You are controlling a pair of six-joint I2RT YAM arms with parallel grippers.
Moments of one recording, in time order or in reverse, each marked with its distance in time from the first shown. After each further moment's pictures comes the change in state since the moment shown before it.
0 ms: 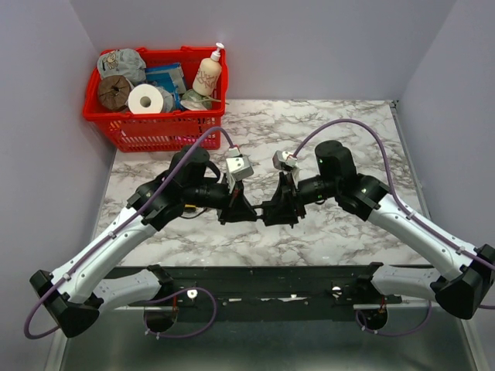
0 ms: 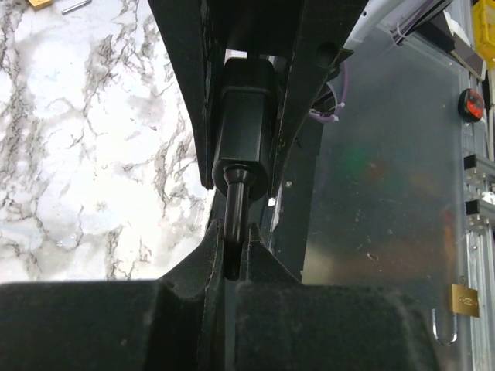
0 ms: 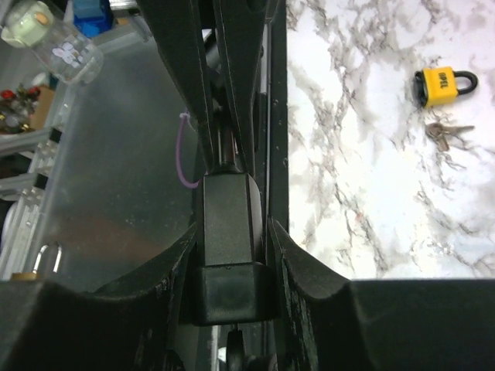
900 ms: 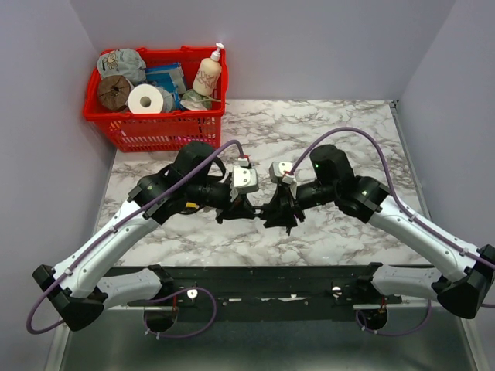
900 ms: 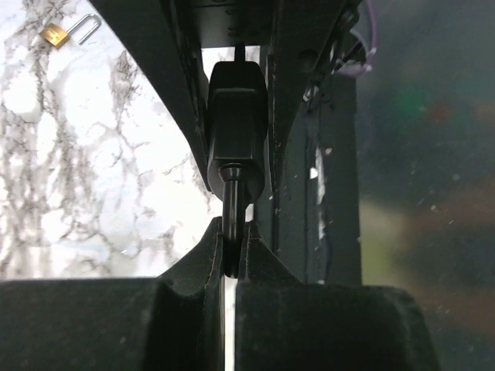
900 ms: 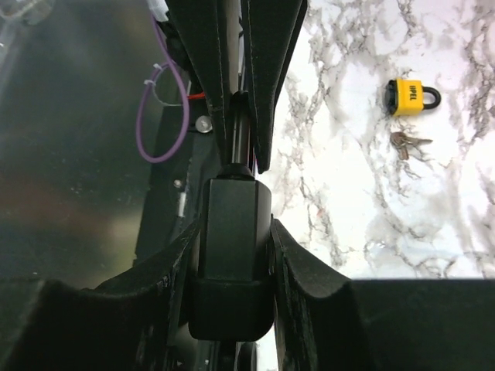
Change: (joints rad) left arm -0.008 0.029 0.092 -0.153 0.005 0.367; right arm 0.044 -0.028 0.014 -0.111 0.082 -0.254
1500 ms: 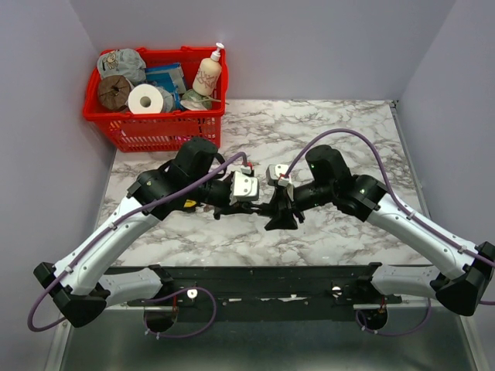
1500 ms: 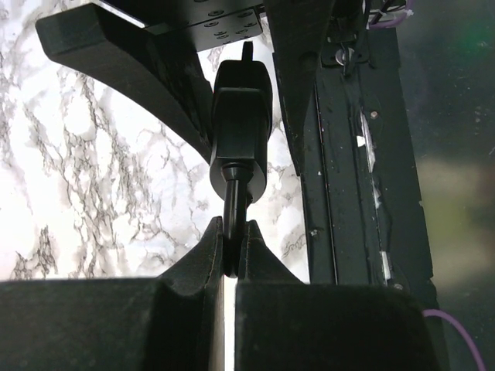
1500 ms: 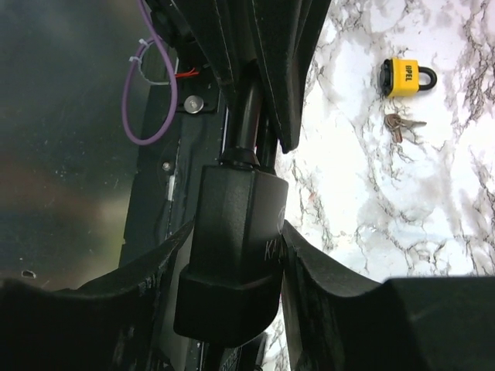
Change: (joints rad) left arm -0.001 0.056 0.106 -0.132 -0.032 0.293; right arm 0.014 0.032 0.045 -0.097 0.056 -0.078
